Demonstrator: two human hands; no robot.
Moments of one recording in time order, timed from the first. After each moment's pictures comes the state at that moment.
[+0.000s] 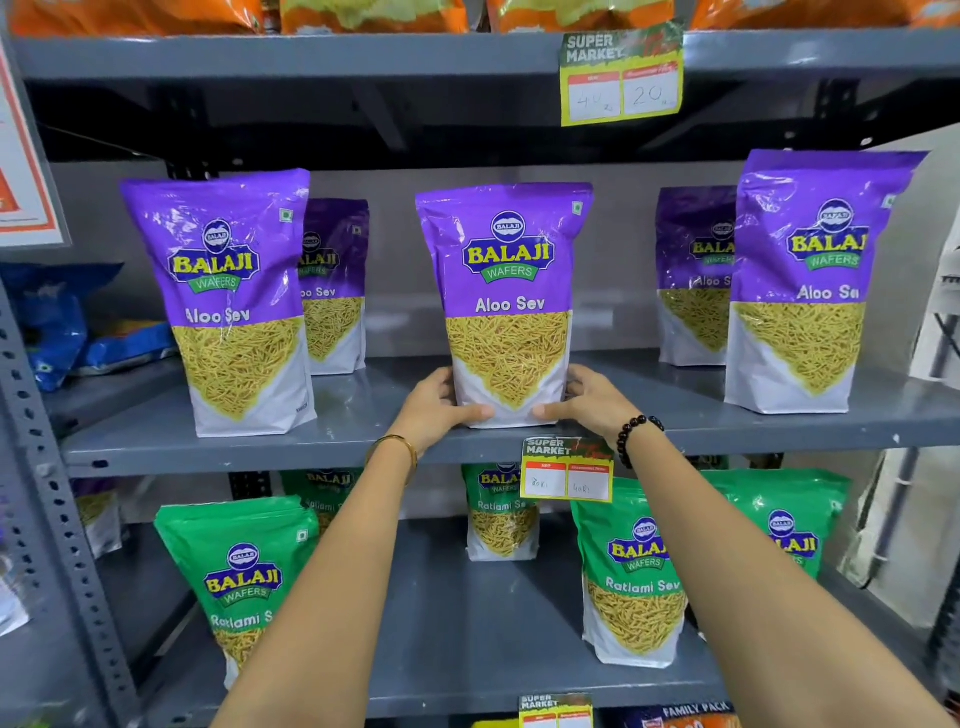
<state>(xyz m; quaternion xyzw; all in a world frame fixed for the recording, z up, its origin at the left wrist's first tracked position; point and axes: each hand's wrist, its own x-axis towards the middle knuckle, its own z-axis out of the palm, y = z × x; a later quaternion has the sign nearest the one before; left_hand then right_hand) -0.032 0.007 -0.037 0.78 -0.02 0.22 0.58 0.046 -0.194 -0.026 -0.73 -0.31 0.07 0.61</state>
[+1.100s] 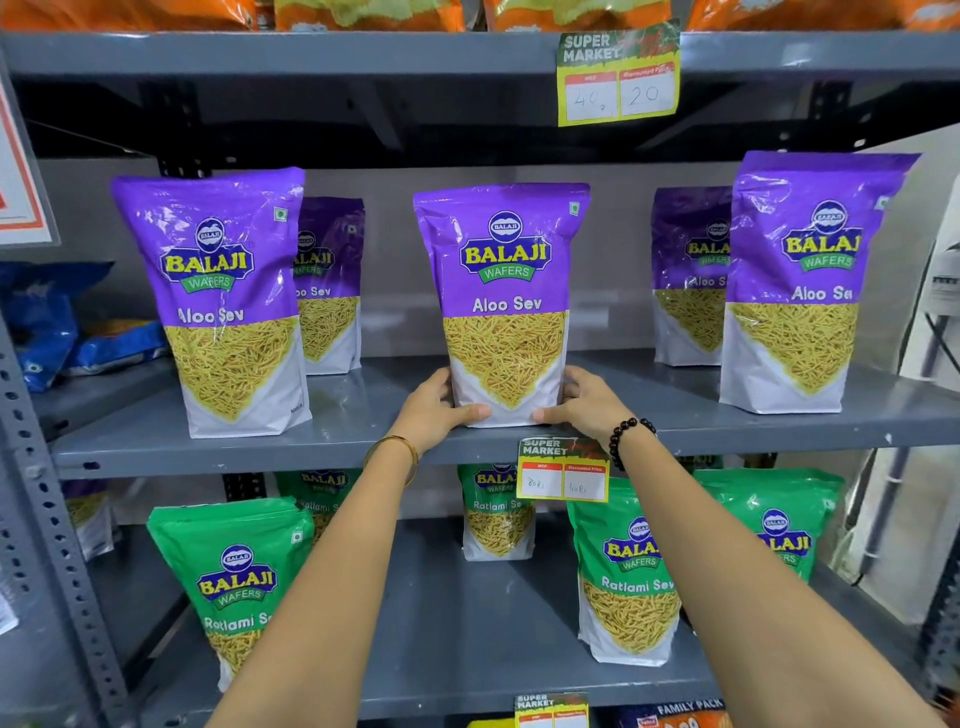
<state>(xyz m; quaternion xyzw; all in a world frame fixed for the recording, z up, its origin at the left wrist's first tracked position) -0.027 0.007 -0.039 0.81 -0.01 0.21 0.55 0.045 -0.192 -0.029 -0.76 -0.27 0.05 0.59</state>
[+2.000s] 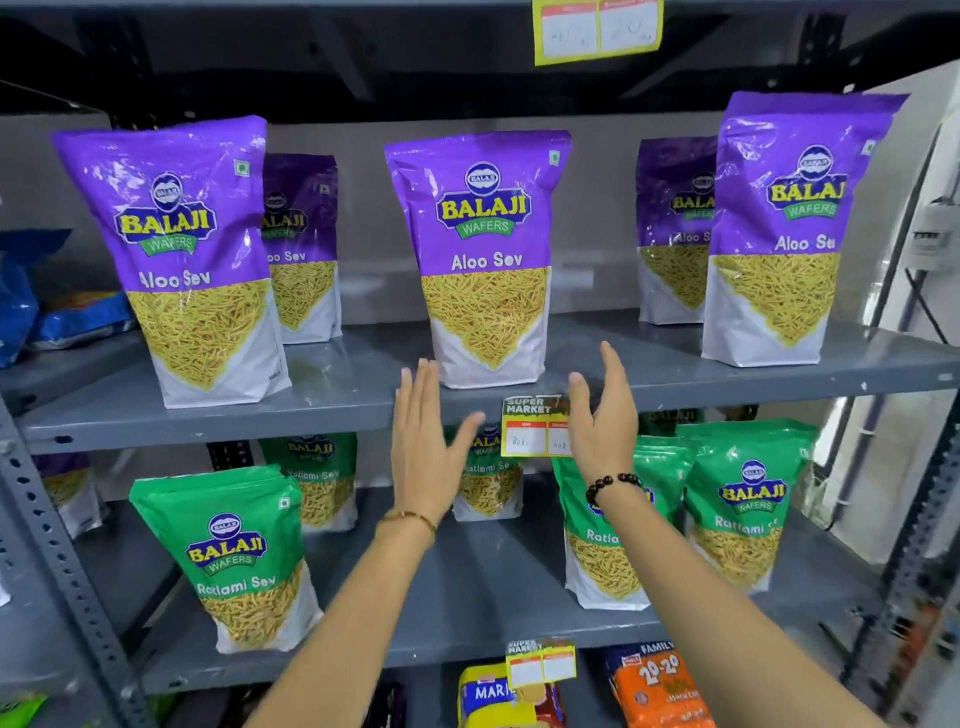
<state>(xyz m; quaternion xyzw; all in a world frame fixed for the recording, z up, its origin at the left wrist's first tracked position) -0.076 -0.047 -0.108 0.83 0.04 0.46 0.31 -0.006 -0.206 -0.091 -0.73 -0.17 -0.29 0.60</state>
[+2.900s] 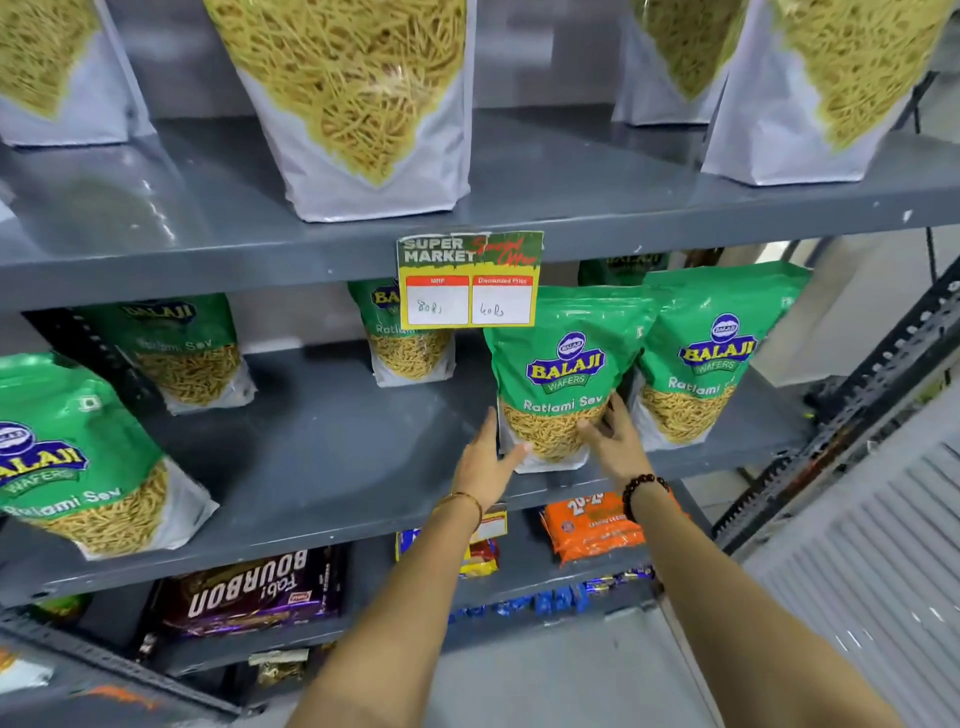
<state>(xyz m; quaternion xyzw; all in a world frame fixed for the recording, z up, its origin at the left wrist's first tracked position) 0.015 -0.144 -0.311 0.86 0.11 -0.02 0.50 0.059 -0.309 -0.299 -0.76 0.02 0.09 0.64</state>
